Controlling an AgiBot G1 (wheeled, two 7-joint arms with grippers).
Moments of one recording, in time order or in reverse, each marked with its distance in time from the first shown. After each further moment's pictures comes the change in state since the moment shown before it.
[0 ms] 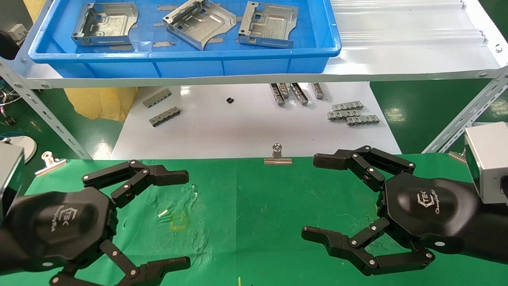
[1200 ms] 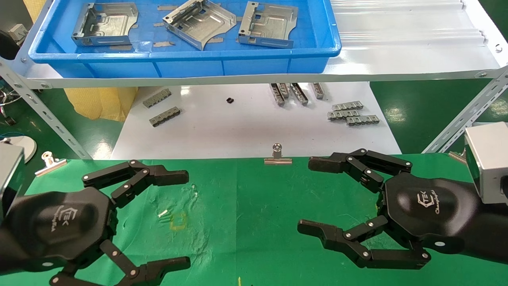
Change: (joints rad) left arm 0.000 0.000 0.000 0.000 0.000 0.000 0.000; right arm 0.000 0.000 0.000 0.000 0.000 0.000 0.000
